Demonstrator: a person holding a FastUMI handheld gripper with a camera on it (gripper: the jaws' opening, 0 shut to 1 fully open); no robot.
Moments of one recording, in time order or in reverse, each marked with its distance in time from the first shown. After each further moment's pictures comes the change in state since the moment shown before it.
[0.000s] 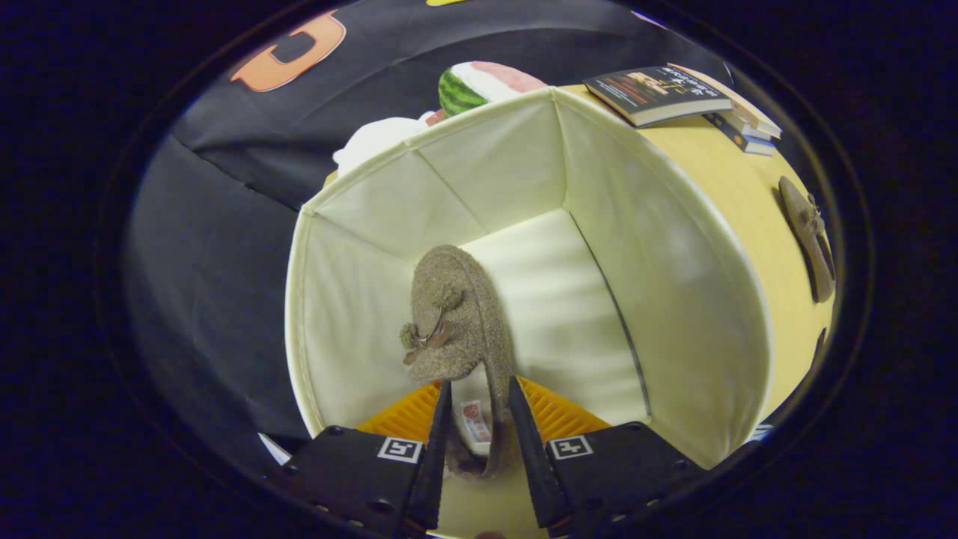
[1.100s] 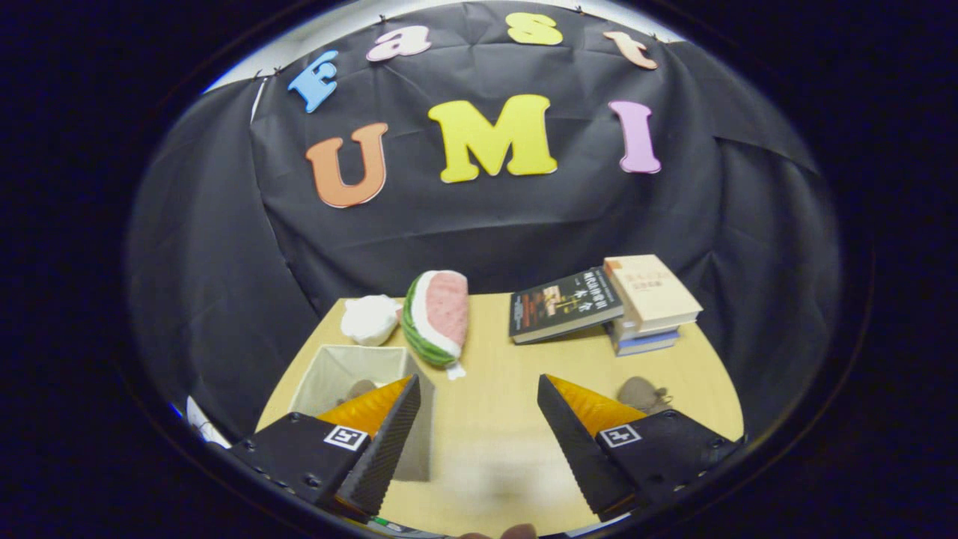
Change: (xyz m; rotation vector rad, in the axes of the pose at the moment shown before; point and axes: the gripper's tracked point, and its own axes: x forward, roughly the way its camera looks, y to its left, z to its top) arm -0.265 -0.212 0.124 -0.280 -0.659 -0.061
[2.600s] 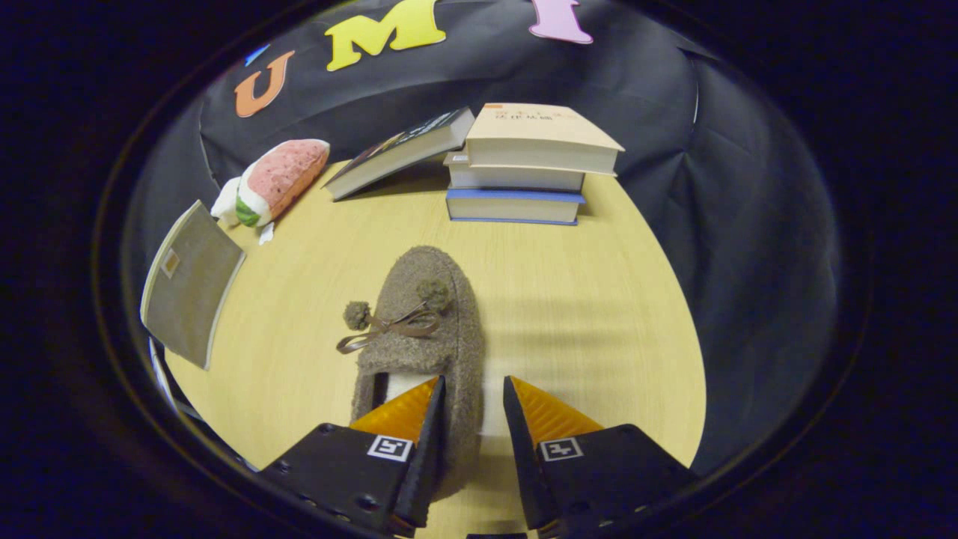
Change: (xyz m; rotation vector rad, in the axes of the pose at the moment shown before) arm 0.132 -0.302 -0.195 -0.043 0.437 -0.042
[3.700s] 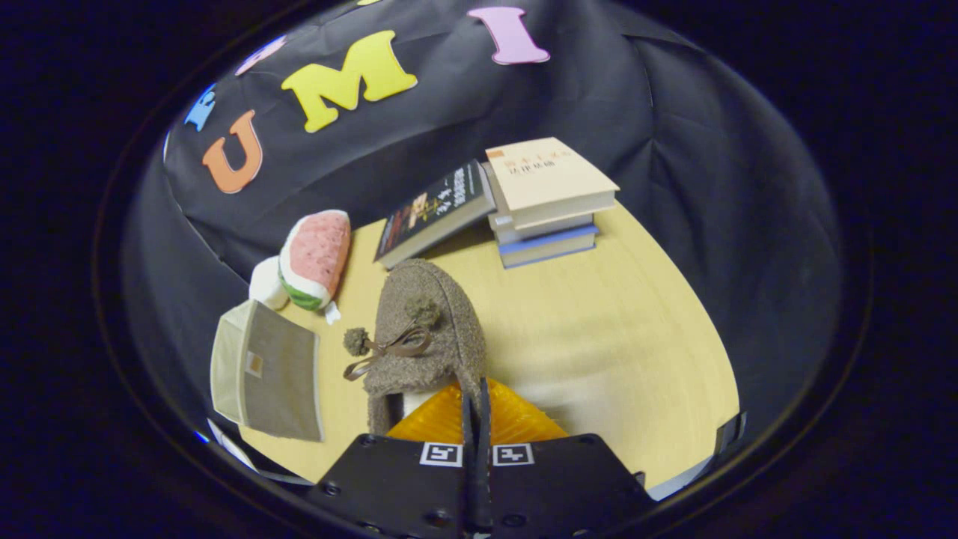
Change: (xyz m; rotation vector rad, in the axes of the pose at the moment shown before) arm -0.129 0.125 0.069 0.295 -0.114 0.044
